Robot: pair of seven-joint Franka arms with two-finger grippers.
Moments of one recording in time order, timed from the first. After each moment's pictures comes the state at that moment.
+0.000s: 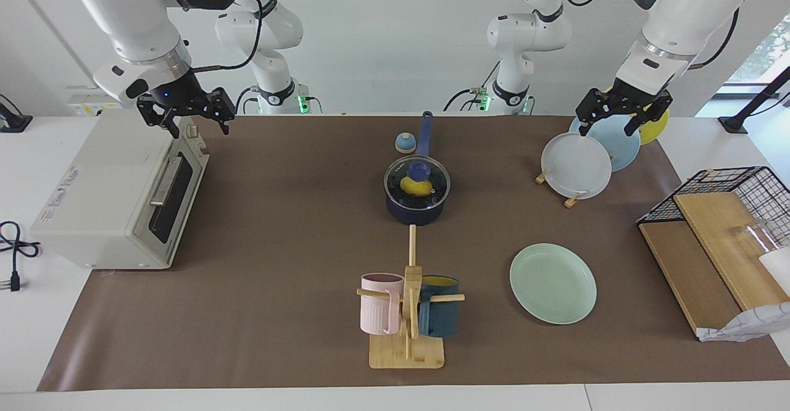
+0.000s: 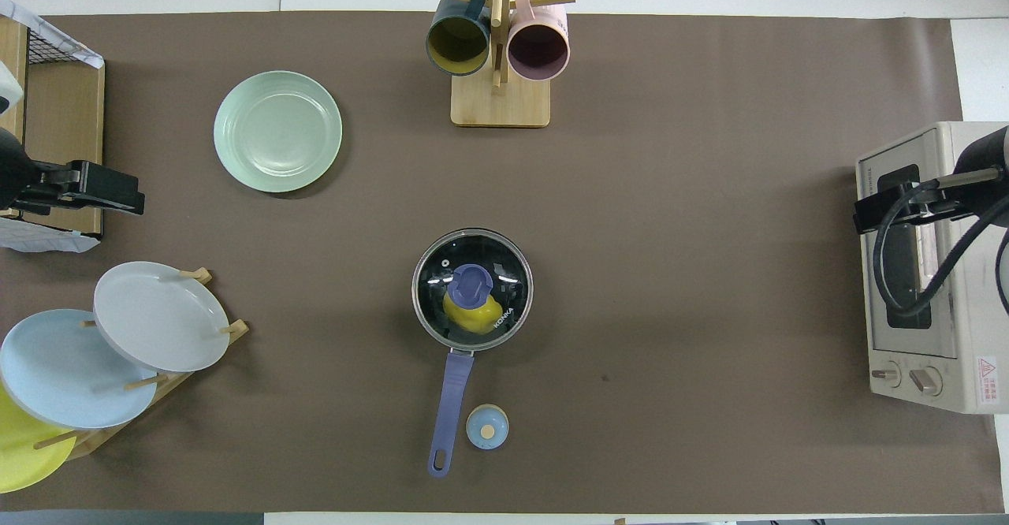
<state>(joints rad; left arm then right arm) -0.09 -0.02 -0.02 -1.57 -0.01 1.54 -0.03 0.02 -0.02 0.01 -1.60 -0.04 1.51 -0.08</state>
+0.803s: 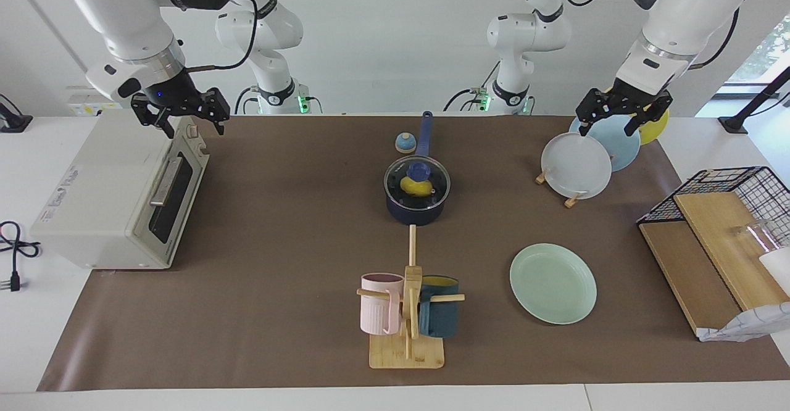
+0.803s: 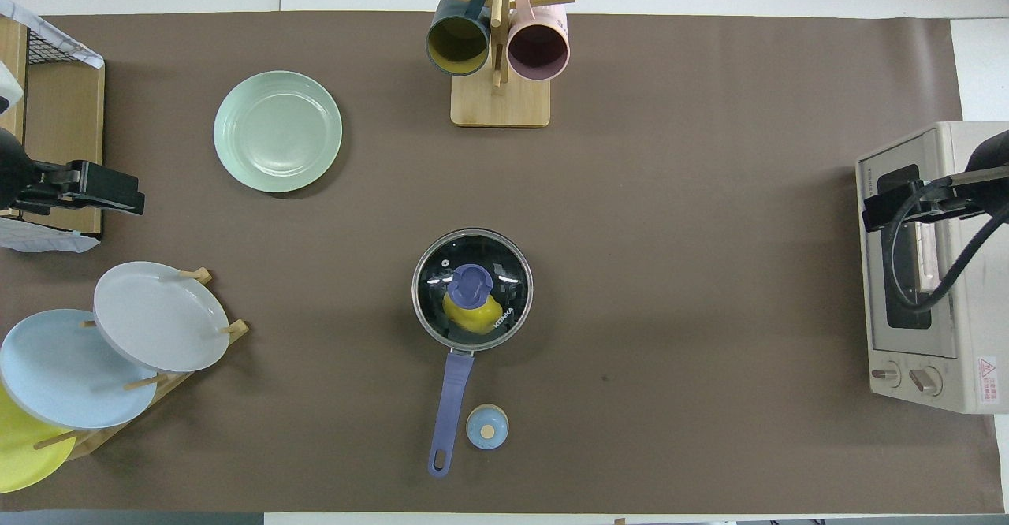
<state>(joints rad) -0.09 -0.02 -0.02 -1.57 -0.01 1.54 -0.03 0.02 -0.02 0.00 -1.60 -0.04 1.51 -0.09</state>
